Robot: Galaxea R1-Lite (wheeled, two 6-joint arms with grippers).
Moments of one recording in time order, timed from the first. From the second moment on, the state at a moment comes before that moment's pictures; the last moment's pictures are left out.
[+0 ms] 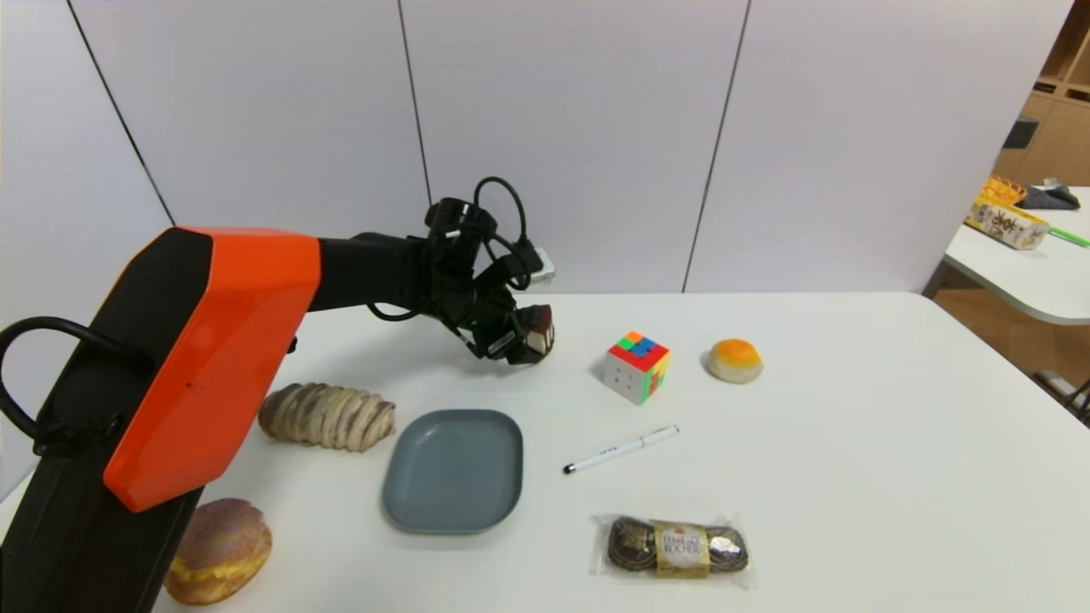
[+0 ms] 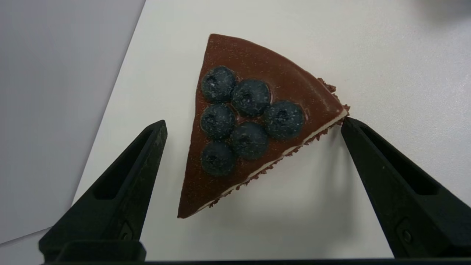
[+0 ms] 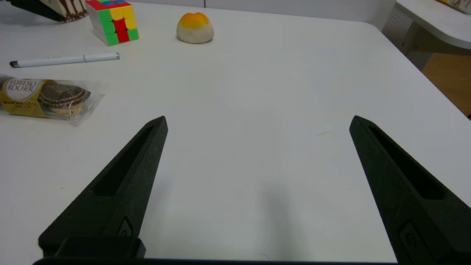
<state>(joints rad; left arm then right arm) -0.43 2.38 -1.99 0.29 -0.27 0.73 0.00 0.00 0.00 0.00 0.03 -0.08</state>
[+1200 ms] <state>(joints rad) -0.42 2.38 -1.99 0.29 -0.28 0.73 0.00 0.00 0.00 0.00 0.03 -0.08</state>
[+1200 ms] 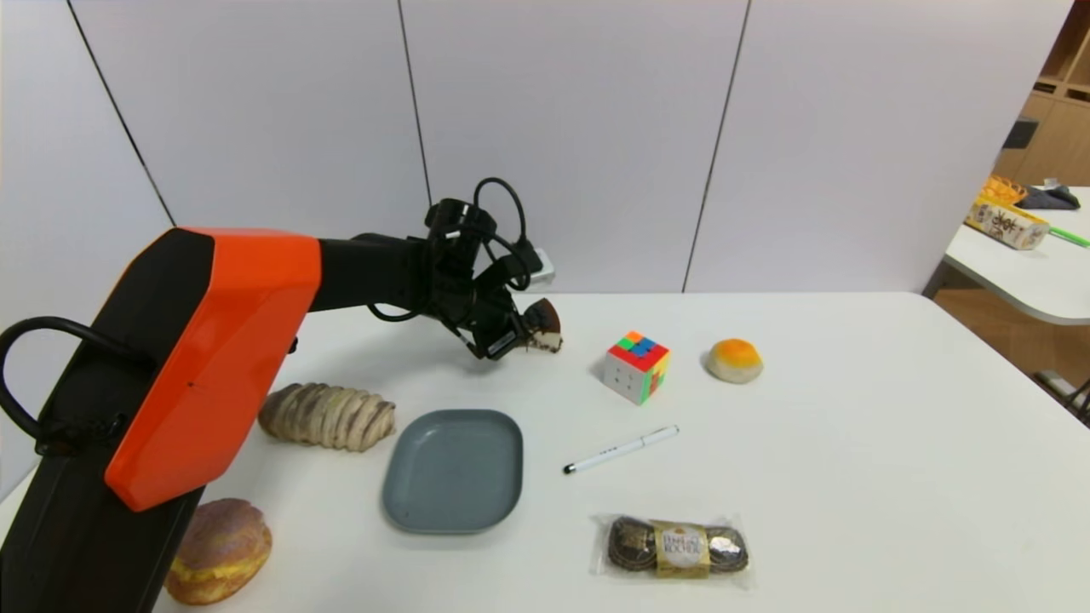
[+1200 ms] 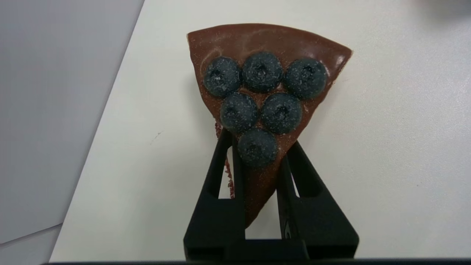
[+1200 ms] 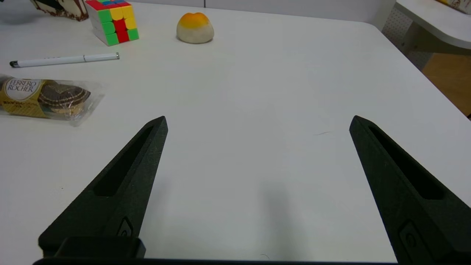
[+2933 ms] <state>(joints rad) -0.40 1.64 -1.43 0.30 -0.24 0.31 0.00 0.00 0.00 0.00 0.03 -0.08</state>
